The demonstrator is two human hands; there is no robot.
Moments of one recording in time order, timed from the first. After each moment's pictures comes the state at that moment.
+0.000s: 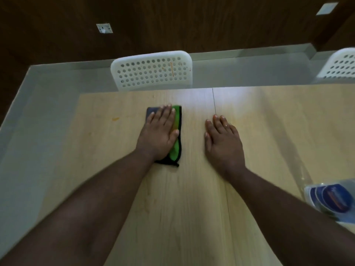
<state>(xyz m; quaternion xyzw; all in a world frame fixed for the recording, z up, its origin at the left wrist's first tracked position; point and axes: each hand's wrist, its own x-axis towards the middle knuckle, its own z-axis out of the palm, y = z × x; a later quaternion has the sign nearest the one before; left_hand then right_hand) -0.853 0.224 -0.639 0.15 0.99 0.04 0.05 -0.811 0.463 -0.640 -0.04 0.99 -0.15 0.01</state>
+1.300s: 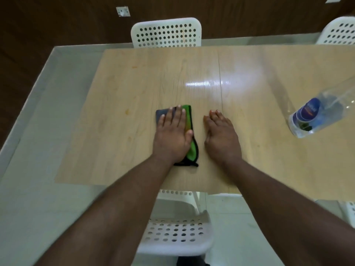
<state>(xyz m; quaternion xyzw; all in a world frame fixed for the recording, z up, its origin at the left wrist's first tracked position) -0.605 0.263 -0.647 0.07 1.00 0.03 0.04 -0.607 0.450 -0.642 -0.09 0.98 -0.20 0.00</state>
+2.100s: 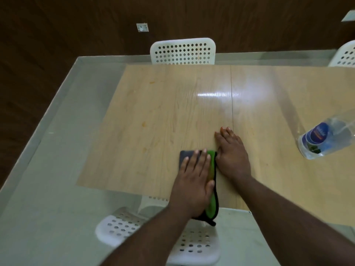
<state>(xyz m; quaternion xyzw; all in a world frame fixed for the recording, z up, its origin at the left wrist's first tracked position) -0.504 0.291 -0.641 0.13 0.98 0.09 0.07 -0.604 0.452 -0.637 -0.10 0.97 -0.21 0.02</state>
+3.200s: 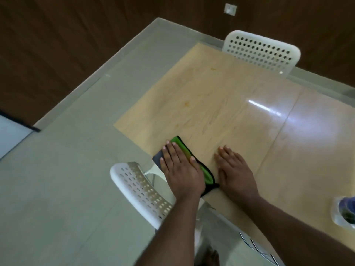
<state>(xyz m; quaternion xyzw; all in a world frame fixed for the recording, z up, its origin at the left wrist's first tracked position) -0.501 0.312 -0.649 -0.49 0.86 0.15 -0.05 -0.597 0.451 -0.650 -0.43 0.89 -0.14 0.06</state>
